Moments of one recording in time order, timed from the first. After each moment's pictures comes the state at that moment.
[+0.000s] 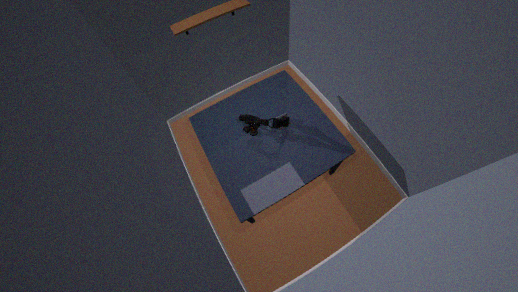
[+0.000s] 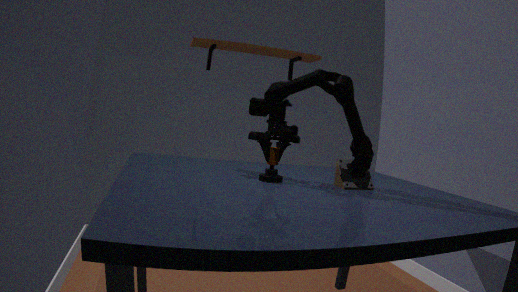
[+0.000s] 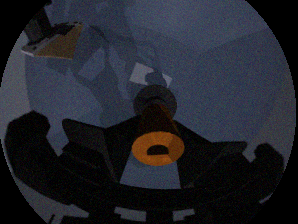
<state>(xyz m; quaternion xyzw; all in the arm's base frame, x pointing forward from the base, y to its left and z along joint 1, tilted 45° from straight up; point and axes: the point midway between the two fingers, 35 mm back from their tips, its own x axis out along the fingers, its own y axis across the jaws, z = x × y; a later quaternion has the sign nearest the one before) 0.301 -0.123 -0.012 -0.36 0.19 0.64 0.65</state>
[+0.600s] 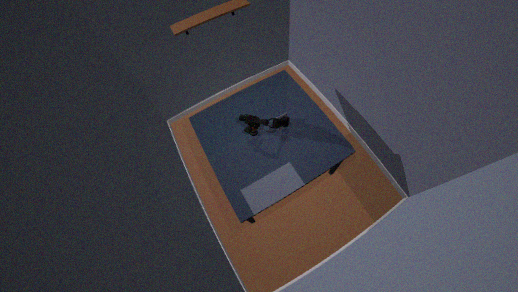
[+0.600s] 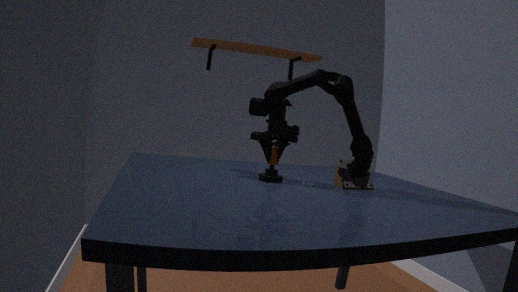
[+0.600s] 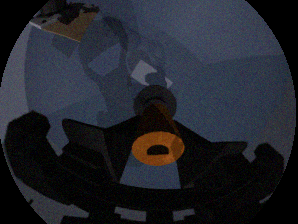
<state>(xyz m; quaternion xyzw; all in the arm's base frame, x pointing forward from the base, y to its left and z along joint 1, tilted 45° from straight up) 0.301 -0.123 -0.011 -0.43 0.13 0.65 0.61</state>
